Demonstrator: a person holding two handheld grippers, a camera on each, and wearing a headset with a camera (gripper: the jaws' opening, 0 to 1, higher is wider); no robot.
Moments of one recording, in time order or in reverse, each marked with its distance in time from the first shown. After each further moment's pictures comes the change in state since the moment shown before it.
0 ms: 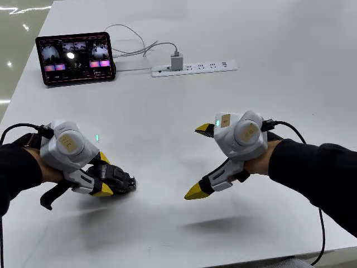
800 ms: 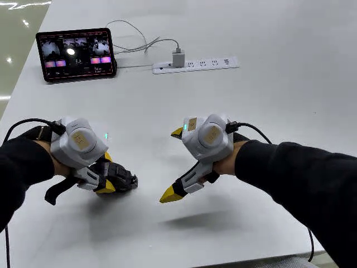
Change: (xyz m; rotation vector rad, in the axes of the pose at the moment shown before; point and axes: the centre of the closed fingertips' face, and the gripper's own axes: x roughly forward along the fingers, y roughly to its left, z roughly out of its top) left arm 0.008 -0.002 -0.004 0.003 0.047 -0.013; right arm 0.055 0.014 0.022 -0.012 0.007 0.061
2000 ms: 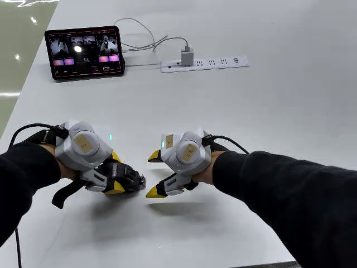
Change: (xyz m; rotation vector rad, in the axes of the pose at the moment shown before) left arm 0.002 0.003 0.001 -0.029 -0.062 0.002; right arm 0.060 0.019 0.009 -0.131 0.010 0.088
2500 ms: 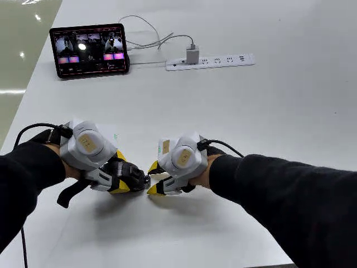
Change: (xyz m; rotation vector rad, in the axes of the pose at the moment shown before) left arm -0.001 0.000 0.001 -0.005 -0.015 -0.002; right arm 0.015 0.000 -0.002 0.017 0.025 0.017
